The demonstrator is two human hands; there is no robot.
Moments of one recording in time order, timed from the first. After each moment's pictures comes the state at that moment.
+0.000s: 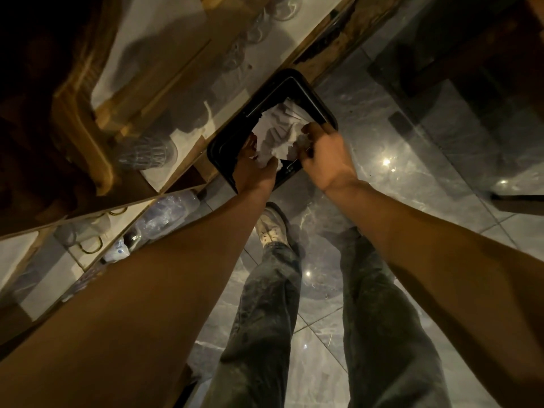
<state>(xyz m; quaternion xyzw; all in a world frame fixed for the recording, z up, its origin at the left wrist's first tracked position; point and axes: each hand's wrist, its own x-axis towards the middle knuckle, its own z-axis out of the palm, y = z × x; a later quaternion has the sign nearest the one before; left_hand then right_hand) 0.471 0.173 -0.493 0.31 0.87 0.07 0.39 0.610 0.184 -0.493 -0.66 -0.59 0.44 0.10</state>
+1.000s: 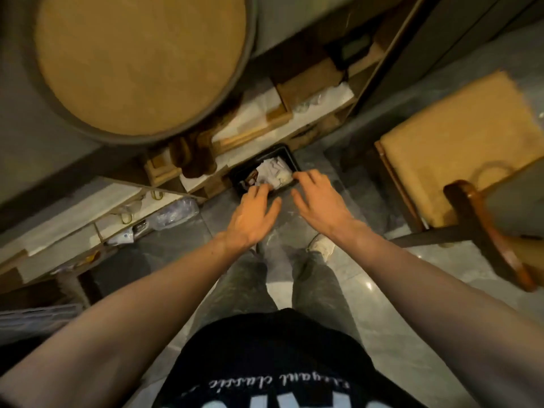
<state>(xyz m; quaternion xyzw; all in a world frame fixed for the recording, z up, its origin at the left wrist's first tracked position) 0.485 0.076 -0.172 0.60 0.69 0.05 0.40 0.656 0.115 -0.160 -0.56 -0.76 0.34 0.06</state>
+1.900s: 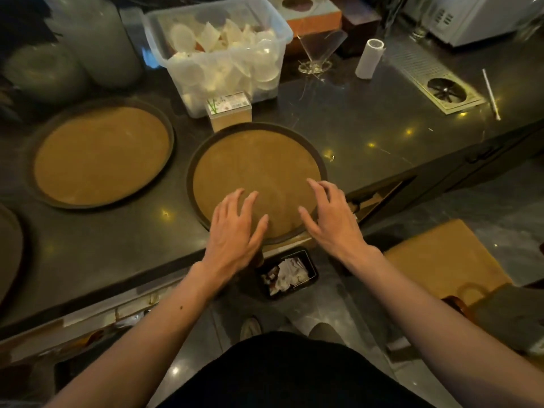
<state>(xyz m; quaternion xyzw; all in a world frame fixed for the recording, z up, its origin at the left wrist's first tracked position) 0.318 0.139 0.039 0.69 0.69 0.18 0.09 0.525 0.206 0.044 -0.54 -0.81 0.14 0.18</state>
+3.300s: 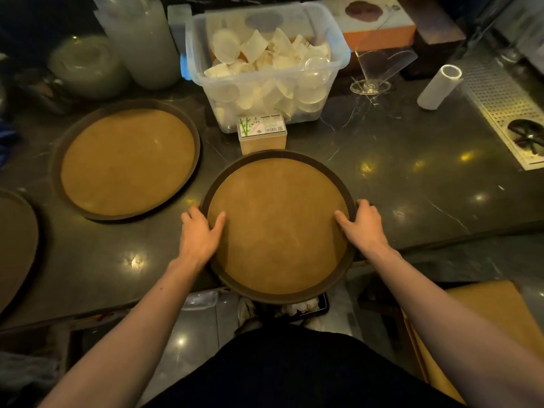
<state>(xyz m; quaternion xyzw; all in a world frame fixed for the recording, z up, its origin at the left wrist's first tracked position) 0.220 0.221 -0.010 0.34 0.88 0.22 0.25 0.521 0.372 -0.006 -0.67 -0.66 0.34 0.08</state>
